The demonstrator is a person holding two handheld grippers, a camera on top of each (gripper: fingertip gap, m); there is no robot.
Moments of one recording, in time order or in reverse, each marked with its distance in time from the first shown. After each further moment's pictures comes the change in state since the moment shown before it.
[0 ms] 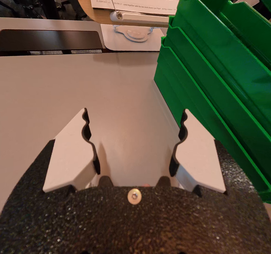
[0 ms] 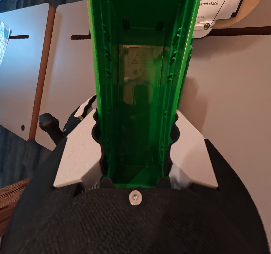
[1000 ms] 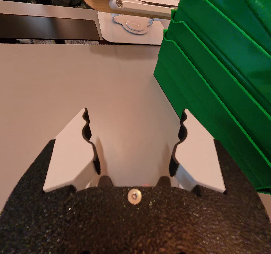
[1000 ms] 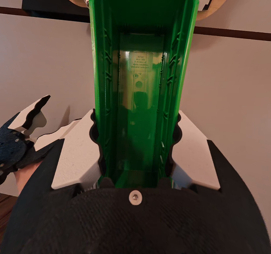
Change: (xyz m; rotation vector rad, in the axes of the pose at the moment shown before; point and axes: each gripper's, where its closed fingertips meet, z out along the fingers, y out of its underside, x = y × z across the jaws) left arm -0.002 0.009 0.006 -0.038 0.026 -0.035; right arm 0.034 0.024 0.055 -0.008 0.315 -0.098
